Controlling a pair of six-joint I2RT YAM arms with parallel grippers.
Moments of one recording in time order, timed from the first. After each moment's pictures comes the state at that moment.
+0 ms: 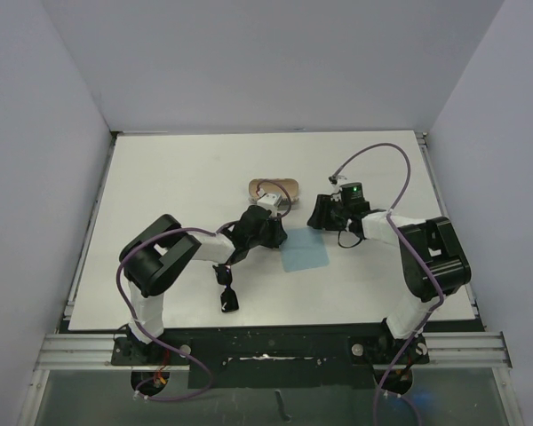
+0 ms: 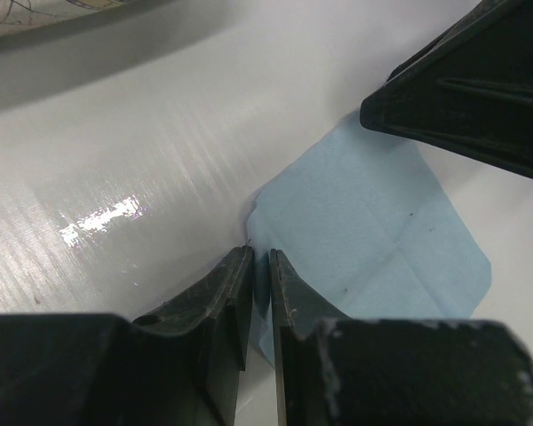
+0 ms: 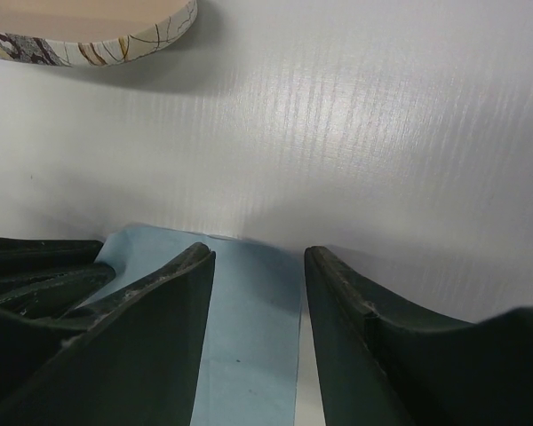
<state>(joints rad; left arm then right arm) -0.79 1.93 0.90 0.49 0.01 -0.48 0.27 1.72 0.84 0.07 -0.27 0.32</state>
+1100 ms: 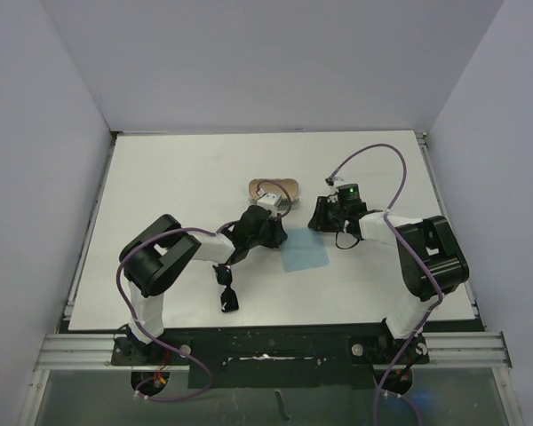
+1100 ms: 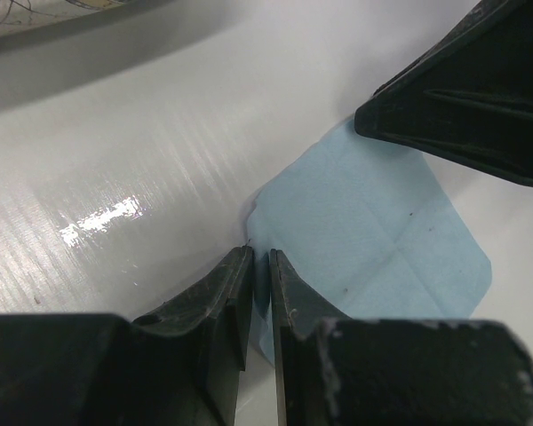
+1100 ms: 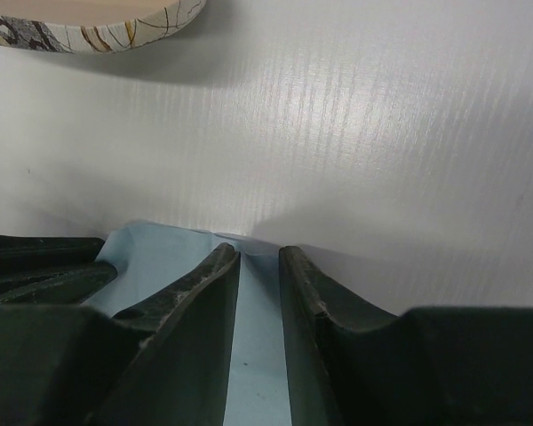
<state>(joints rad) -0.79 1.93 0.90 0.49 0.01 -0.48 0.30 1.73 0.84 0.08 -0.26 0.33</state>
